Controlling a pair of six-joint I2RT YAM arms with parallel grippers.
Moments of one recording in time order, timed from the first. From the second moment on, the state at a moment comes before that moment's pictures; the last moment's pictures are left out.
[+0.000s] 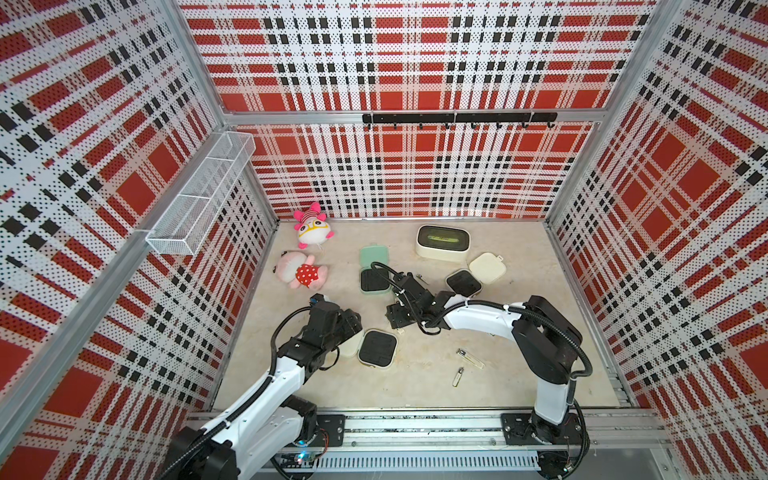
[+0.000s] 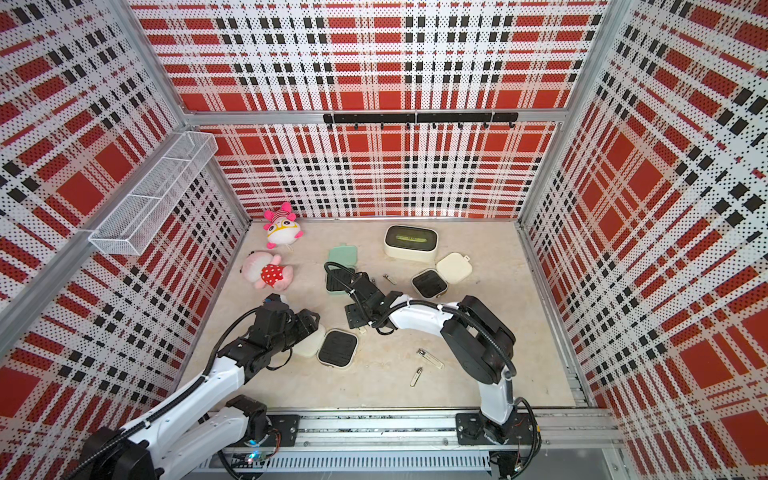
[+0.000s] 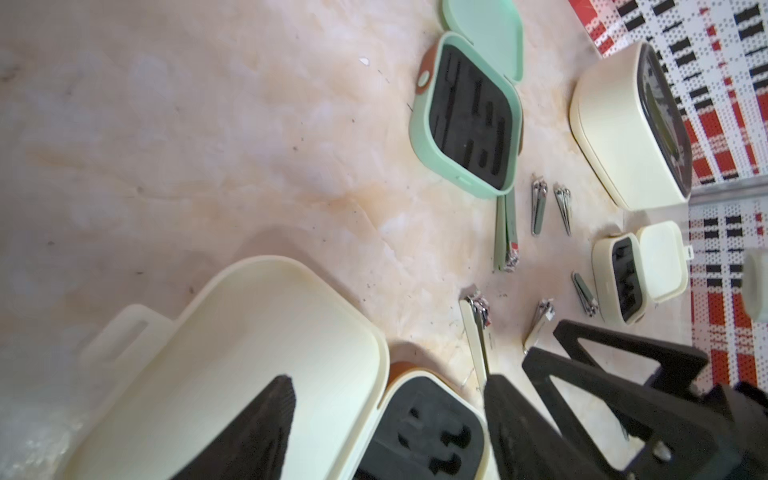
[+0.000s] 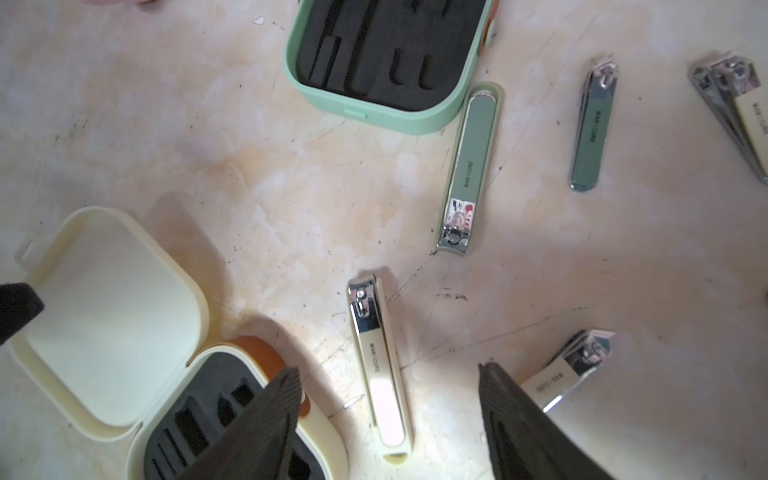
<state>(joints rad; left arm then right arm) -0.32 0.93 0.42 -0.25 0.01 -0.86 0.91 1.91 1.27 -0.28 0.09 0.50</state>
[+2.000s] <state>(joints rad) -0.56 0.75 0.30 -0.47 0.13 -1.07 0.97 1.99 1.36 -0.39 0.23 0.46</state>
